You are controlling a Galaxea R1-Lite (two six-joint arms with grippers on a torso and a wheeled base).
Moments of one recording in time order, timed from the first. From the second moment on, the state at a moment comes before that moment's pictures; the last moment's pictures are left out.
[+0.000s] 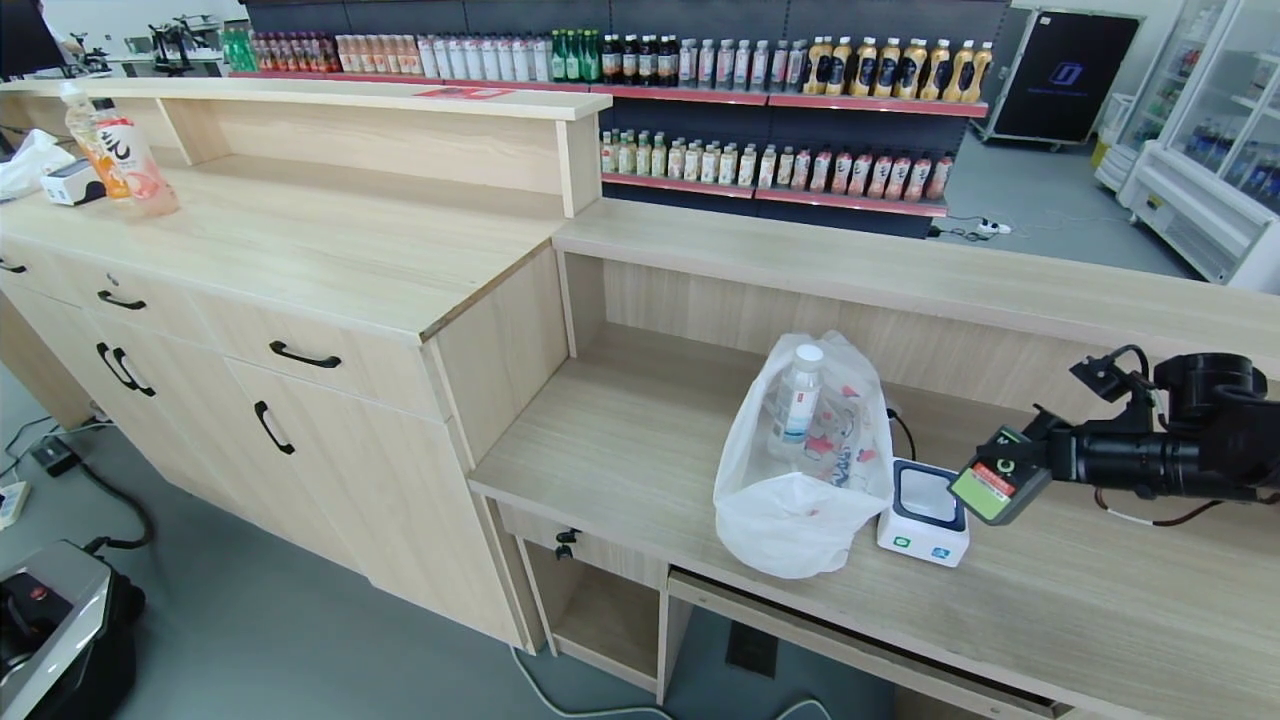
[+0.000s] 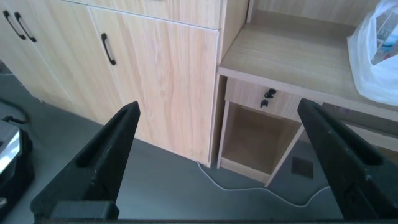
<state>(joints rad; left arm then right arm) 0.00 0.00 0.00 0.00 0.01 0.00 -0.35 2.13 -1.14 -0.24 0.86 -0.19</state>
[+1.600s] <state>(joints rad) 0.00 0.00 0.00 0.00 0.01 0.00 -0.28 2.17 -1.14 -0.33 0.84 -0.17</state>
